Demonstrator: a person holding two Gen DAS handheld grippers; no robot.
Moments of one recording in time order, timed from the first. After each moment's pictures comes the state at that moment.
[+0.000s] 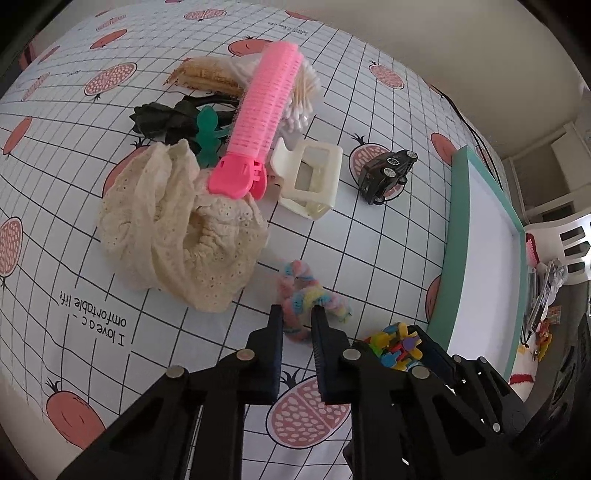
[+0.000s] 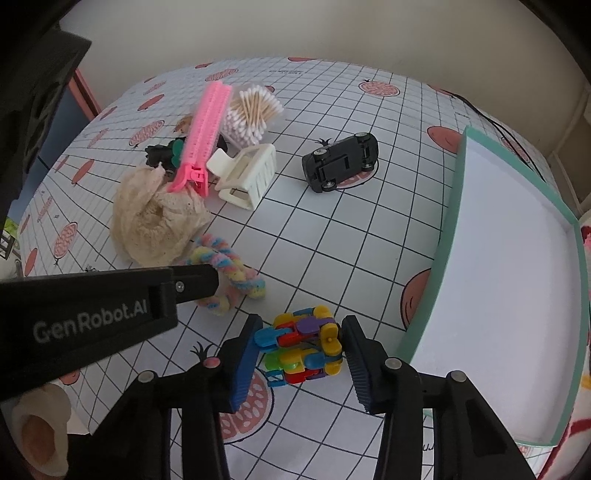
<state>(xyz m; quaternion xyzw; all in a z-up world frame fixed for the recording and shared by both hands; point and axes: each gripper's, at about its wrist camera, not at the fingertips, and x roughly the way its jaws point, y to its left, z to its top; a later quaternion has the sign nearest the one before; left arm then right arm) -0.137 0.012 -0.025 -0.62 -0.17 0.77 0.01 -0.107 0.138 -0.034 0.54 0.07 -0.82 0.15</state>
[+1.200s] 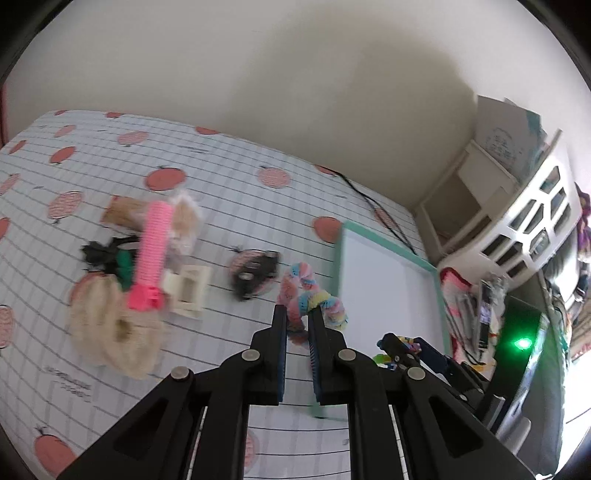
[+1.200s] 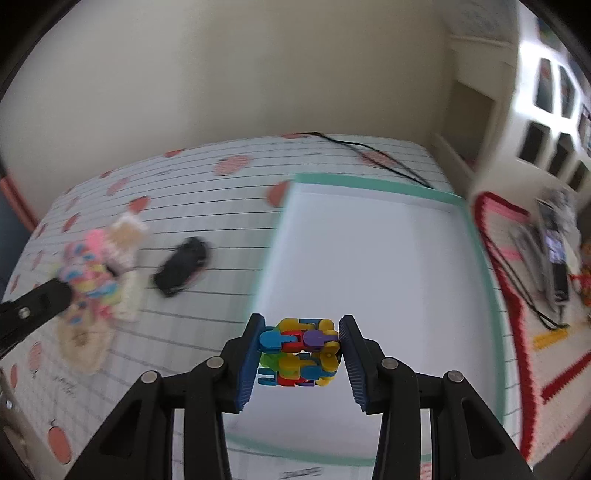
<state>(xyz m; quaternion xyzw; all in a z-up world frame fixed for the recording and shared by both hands) -0.119 0.070 0.065 -0.44 -0.16 0.88 0.12 -0.128 0.257 0.016 0.46 -0.03 -0.89 -0.02</state>
